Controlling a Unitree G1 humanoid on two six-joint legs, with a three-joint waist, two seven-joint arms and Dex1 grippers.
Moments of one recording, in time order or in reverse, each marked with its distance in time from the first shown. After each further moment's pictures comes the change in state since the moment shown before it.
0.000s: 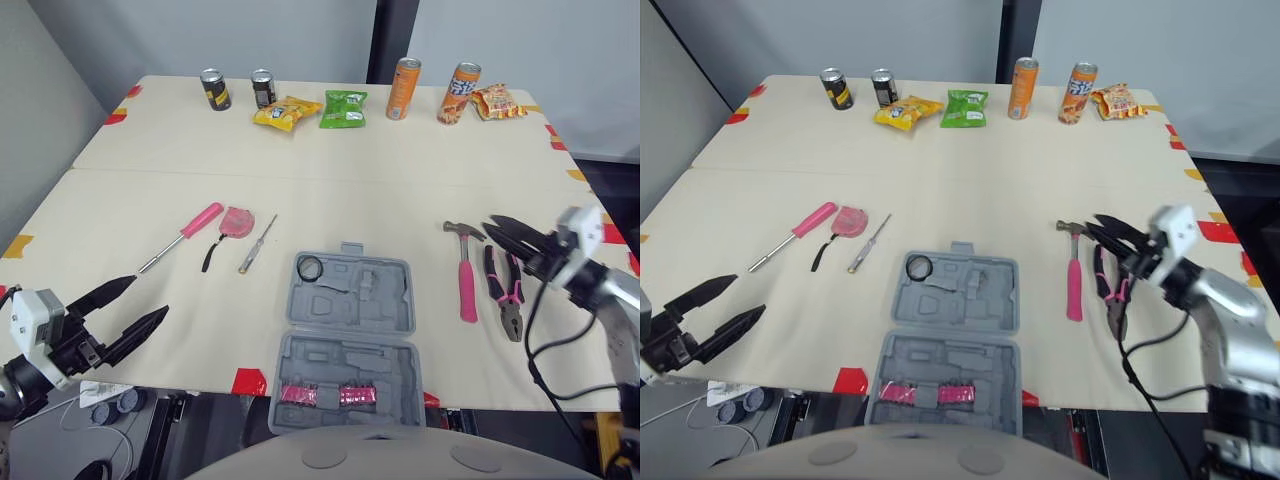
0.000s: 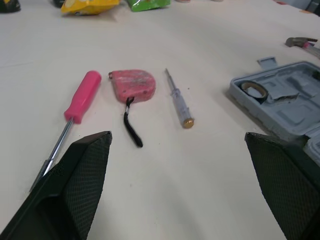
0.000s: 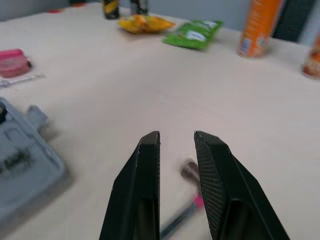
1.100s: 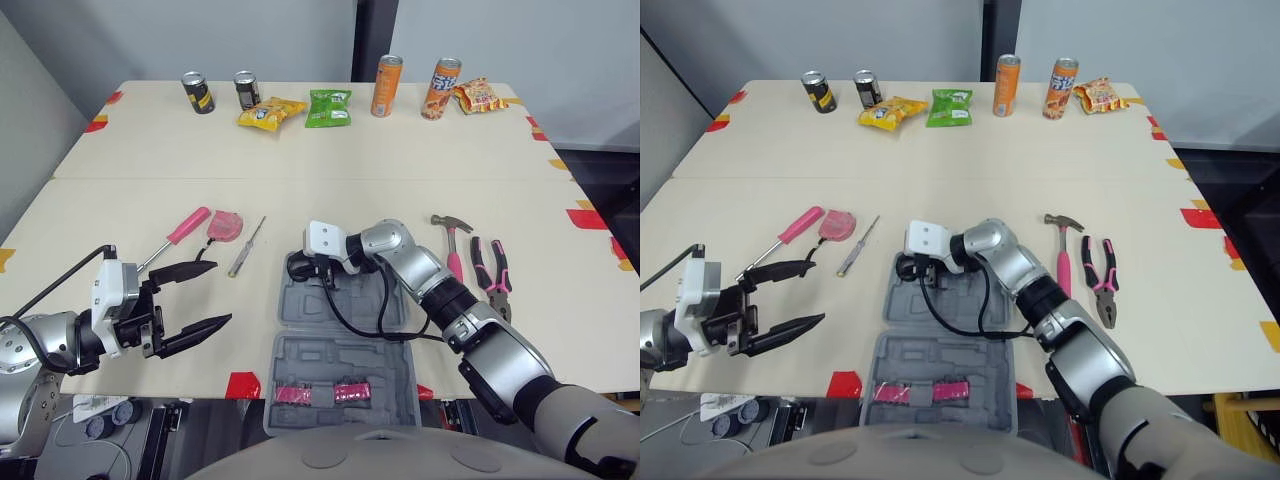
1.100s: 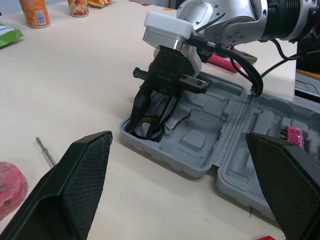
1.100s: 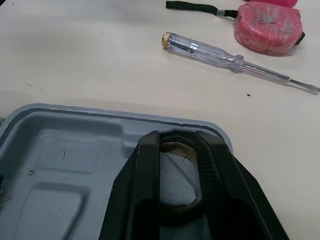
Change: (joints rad) left arm -0.162 0.106 -0.239 -0.194 0.018 0.038 -0.124; right arm -0.763 0.461 0.966 0.501 -0.573 -0.121 0.057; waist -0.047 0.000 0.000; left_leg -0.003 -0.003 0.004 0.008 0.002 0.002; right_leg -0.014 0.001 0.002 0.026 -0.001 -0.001
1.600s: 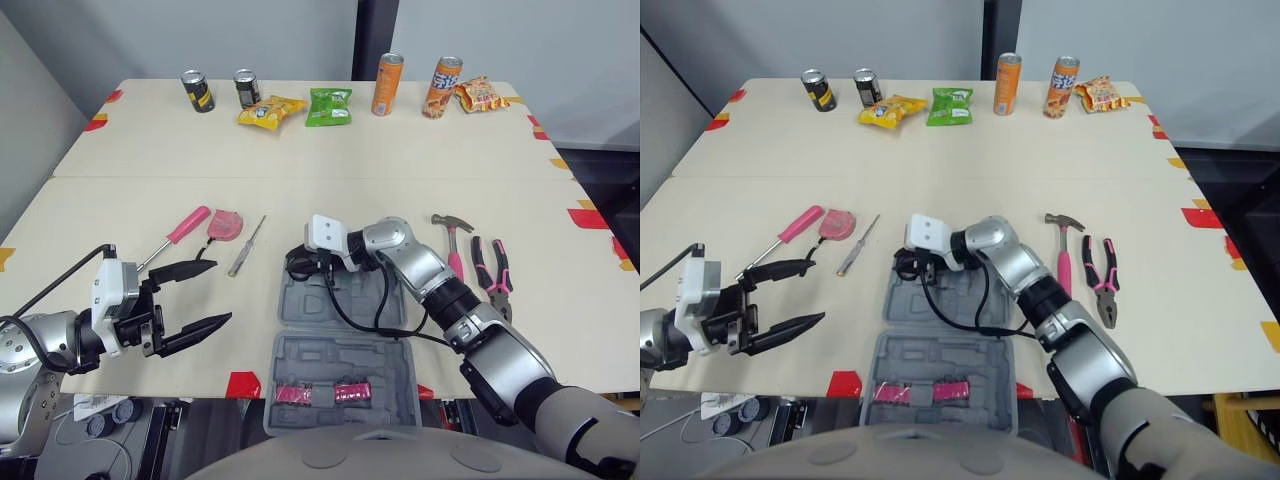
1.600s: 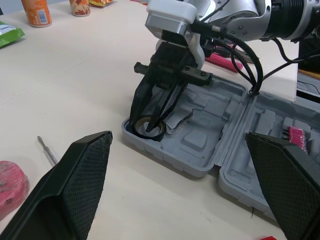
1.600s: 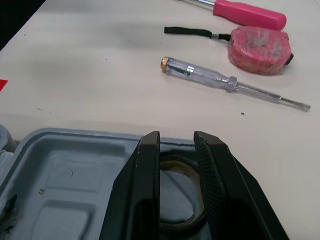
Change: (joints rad) left arm -0.003 0.000 0.000 0.000 0.000 -0.001 0.006; right arm 0.009 -0.001 -0.021 -0.033 0.055 0.007 0.024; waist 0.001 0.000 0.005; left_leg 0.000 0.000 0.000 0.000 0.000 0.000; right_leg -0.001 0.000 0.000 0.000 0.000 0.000
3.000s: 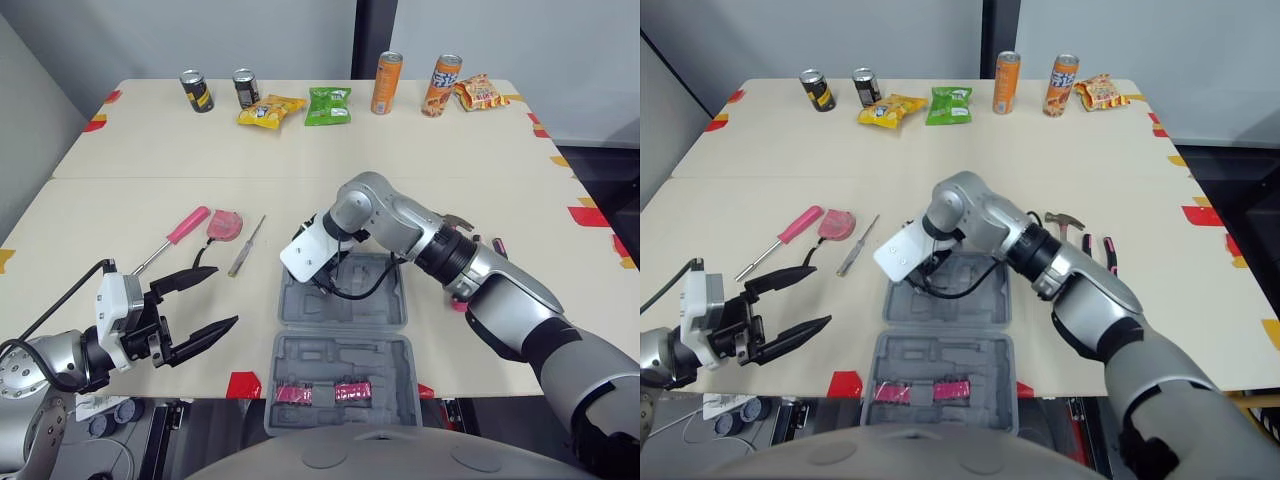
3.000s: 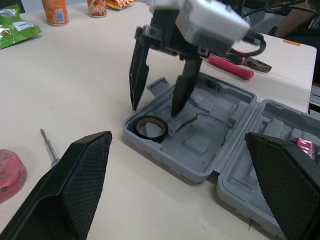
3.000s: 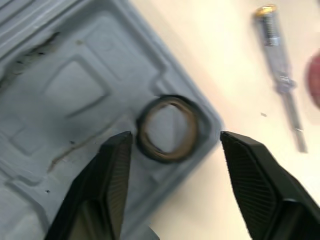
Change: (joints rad) left arm 0.090 -0.069 -0.006 -0.068 0.000 -0.023 0.097; right arm -0.347 -0.106 0.269 -0.159 -0.338 -0.059 0.262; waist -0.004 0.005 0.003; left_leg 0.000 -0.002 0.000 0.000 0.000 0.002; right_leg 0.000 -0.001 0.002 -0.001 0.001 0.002
